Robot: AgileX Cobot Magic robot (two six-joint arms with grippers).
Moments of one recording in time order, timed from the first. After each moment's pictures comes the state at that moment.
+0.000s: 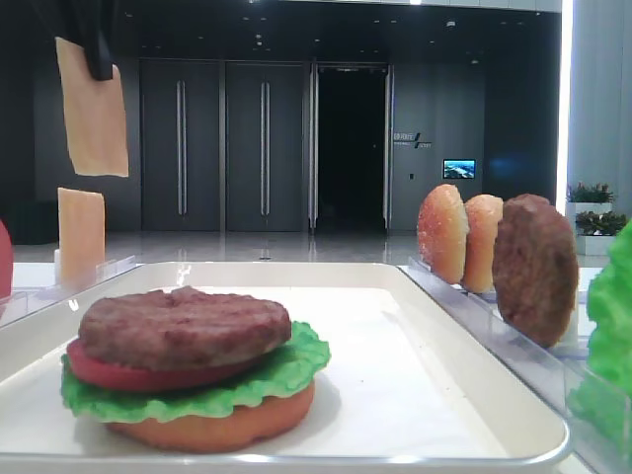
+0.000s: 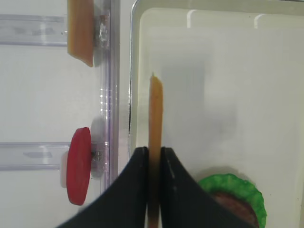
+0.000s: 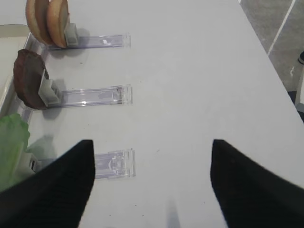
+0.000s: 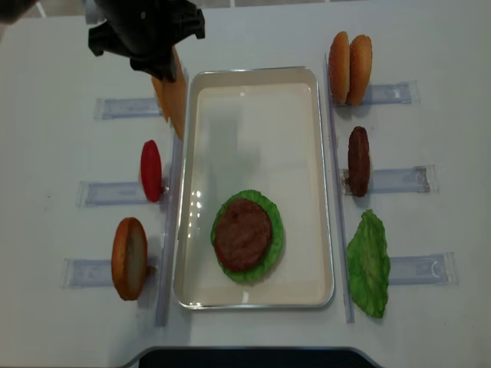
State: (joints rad) left arm -0.45 1.68 -1.48 0.11 1.10 -0.54; right arm -0.04 -0.01 -0.50 0.04 1.14 -0.04
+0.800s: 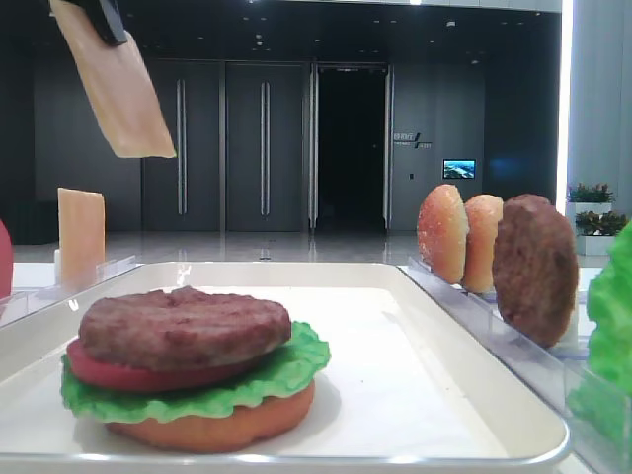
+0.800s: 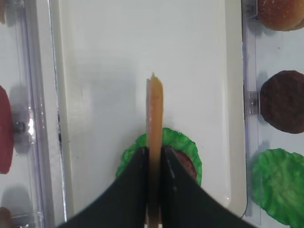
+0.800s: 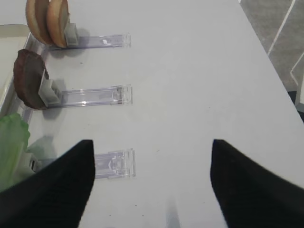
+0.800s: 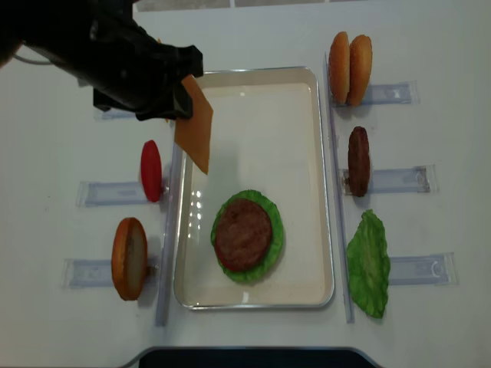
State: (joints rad) left arm -0.45 1.44 -1.15 -0.21 0.85 -0.36; right arm -0.04 -0.01 -0.50 0.04 1.14 -0.04
